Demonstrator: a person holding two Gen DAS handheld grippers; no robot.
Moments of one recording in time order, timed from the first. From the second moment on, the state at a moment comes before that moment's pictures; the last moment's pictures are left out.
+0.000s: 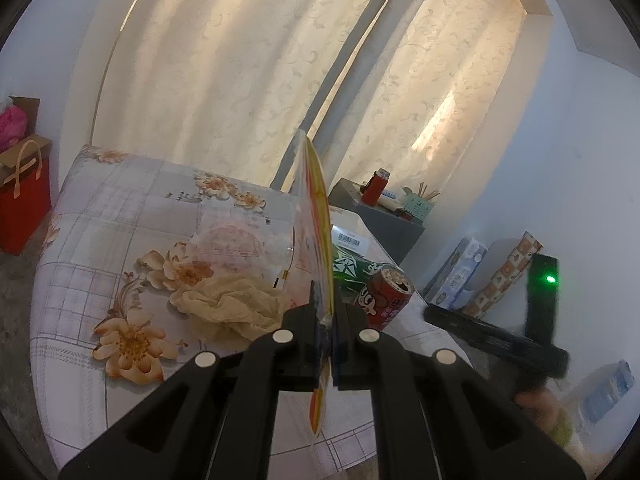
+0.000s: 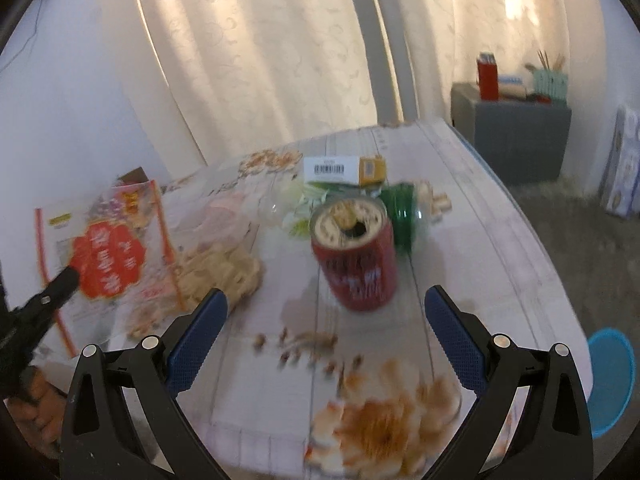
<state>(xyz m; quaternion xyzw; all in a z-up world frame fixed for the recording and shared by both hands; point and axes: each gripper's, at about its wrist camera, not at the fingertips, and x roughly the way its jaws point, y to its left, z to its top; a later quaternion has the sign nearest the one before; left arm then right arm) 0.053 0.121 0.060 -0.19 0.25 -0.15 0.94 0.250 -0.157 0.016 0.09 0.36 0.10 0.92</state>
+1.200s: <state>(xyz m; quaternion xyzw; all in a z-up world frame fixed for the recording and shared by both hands) 0.072 0.108 0.050 -0.18 0.26 -0.17 0.93 0.298 -0.149 -0.031 0.03 0.39 0.05 0.92</state>
